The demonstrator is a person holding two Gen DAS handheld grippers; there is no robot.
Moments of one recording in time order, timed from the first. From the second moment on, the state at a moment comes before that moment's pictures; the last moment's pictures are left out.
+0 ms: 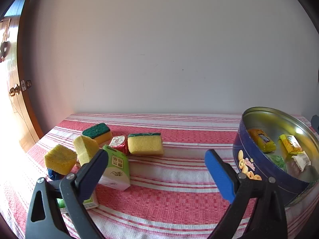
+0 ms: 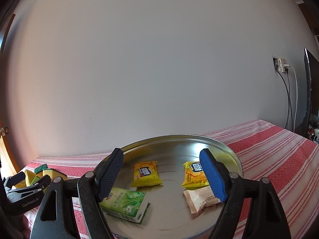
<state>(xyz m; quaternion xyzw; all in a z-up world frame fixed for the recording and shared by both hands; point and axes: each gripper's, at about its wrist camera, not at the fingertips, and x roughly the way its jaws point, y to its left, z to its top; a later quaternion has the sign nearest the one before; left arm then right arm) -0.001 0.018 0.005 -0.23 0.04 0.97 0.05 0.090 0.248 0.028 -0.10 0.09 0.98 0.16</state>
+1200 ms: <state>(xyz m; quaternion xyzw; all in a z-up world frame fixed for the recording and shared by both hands) -0.032 -0.100 -0.035 -0.39 0.17 0.89 0.15 0.015 0.078 0.004 -0.24 0.07 0.97 -0.04</state>
